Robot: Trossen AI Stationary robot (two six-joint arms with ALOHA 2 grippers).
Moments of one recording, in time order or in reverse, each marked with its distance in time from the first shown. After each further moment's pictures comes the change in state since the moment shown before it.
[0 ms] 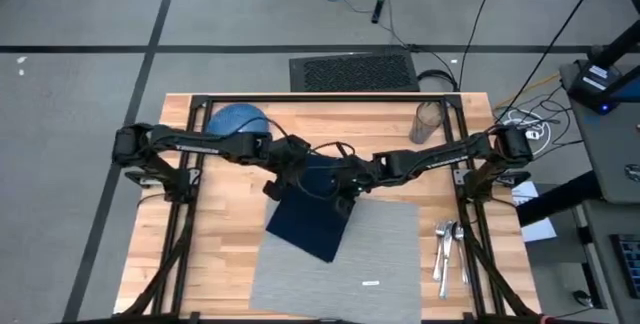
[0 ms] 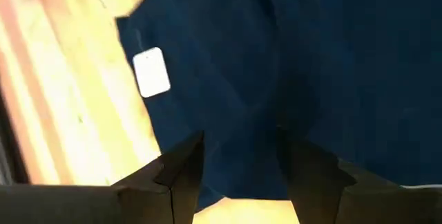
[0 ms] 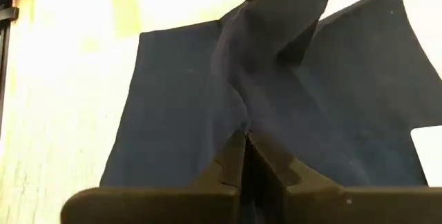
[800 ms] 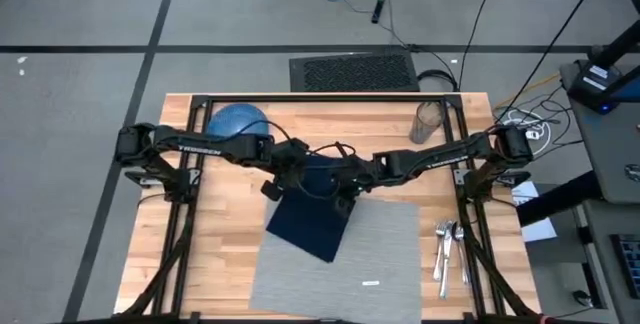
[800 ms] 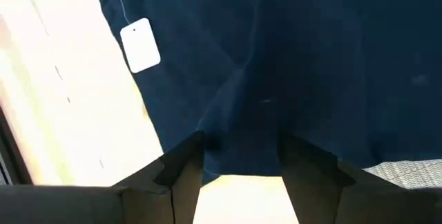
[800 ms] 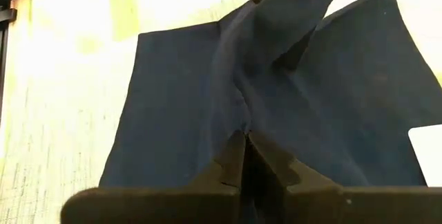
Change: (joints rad) left arm -0.010 0.004 0.000 -0.042 -0.067 0.000; right arm 0.000 0.000 -0.001 0.000 0.002 0.001
